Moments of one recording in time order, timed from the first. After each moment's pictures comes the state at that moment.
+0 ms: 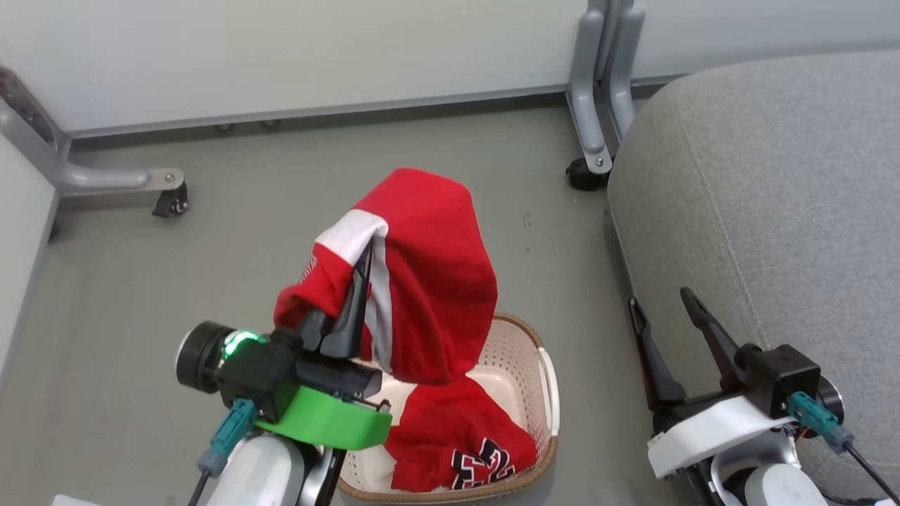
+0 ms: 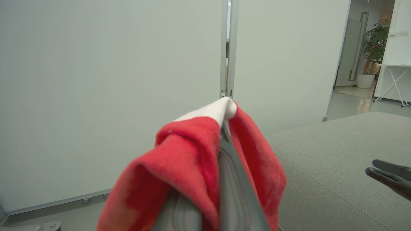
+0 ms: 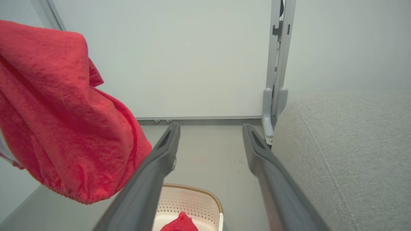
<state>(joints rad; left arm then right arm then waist) -0.20 0.11 -0.38 -0.01 -0.24 -0.04 -0.26 0.01 -0.06 0.12 -0.02 0.16 0.13 -0.11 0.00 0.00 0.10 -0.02</state>
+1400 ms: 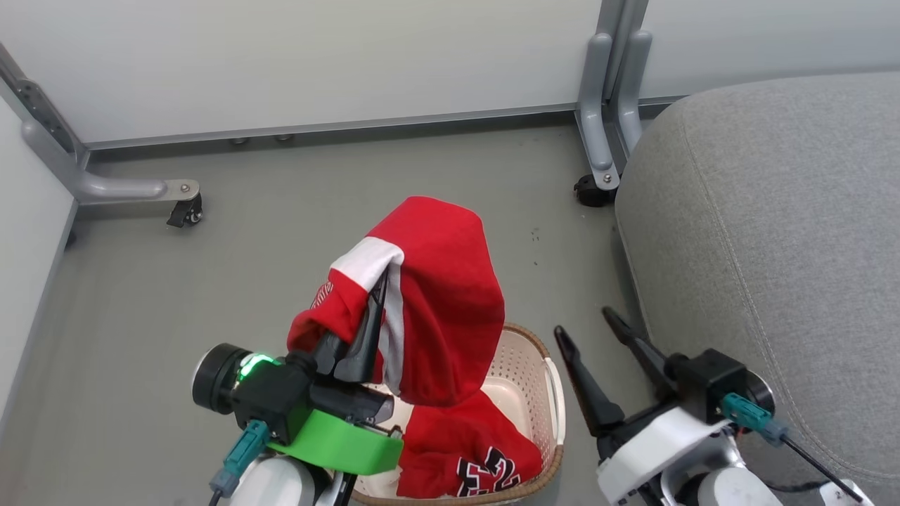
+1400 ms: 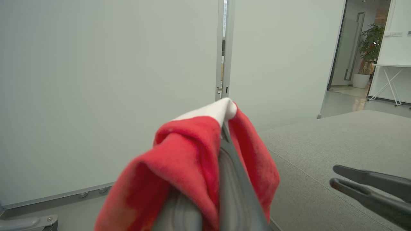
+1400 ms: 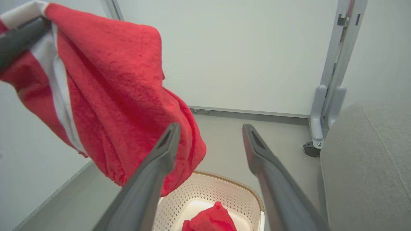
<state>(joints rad) -0.14 0.11 -0.41 -0.02 -0.24 -0.05 -0.26 -0.01 -0.12 0.31 -0.02 0.24 0.13 -0.06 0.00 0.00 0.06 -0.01</state>
